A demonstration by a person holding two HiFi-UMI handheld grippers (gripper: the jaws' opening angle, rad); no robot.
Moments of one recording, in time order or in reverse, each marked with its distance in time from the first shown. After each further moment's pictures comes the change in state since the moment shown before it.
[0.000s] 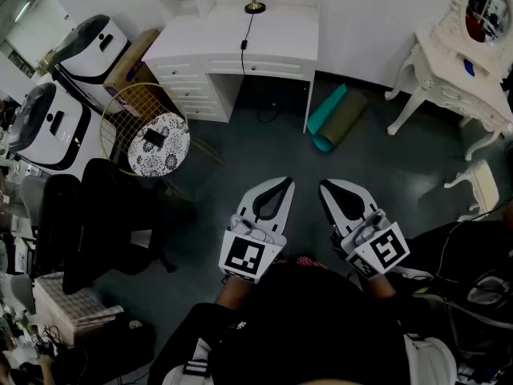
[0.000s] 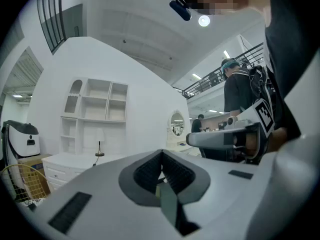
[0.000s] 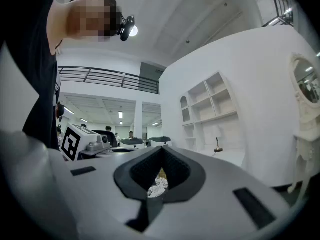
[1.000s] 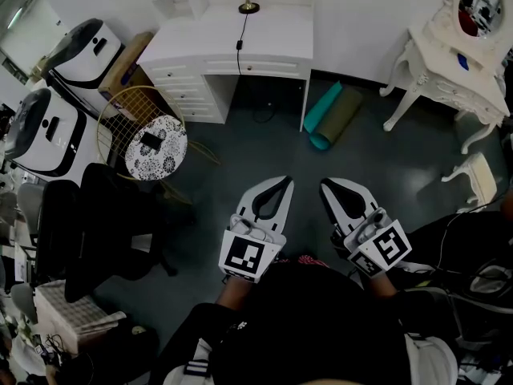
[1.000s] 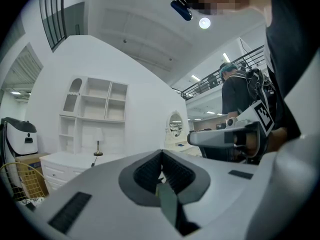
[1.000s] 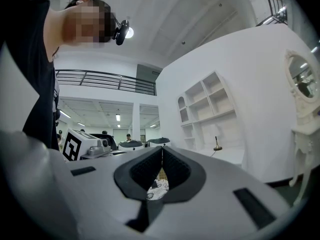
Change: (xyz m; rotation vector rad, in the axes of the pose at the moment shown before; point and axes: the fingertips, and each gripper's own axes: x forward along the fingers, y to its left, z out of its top) left arm -0.011 0.007 0.001 -0.017 -0.018 -0.020; right arm 0.002 0.009 -0.001 0.041 -0.012 -0.028
